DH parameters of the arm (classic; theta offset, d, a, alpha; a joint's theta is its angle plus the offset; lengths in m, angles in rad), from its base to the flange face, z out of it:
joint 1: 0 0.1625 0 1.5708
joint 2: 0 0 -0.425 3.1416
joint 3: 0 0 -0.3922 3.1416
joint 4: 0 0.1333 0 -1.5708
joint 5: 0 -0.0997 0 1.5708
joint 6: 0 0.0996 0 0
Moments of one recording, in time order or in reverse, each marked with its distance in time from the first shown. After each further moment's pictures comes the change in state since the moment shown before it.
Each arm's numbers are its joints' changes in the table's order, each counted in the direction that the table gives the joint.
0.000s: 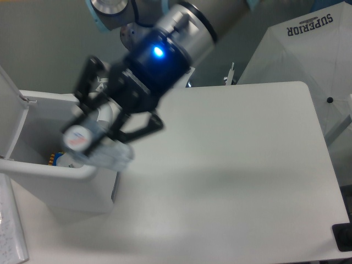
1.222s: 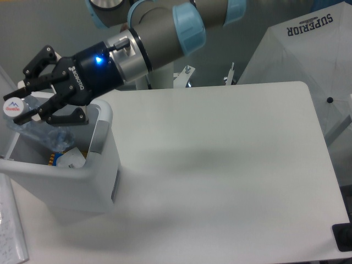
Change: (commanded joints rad) arm -0.046 0.083 0.374 0.060 0.092 0.215
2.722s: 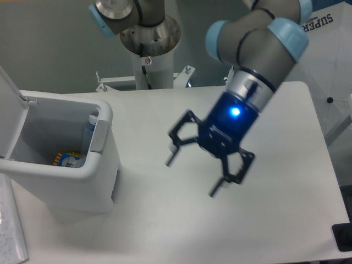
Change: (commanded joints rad) arm 0.278 -0.232 -0.227 -0.006 -0.615 0.101
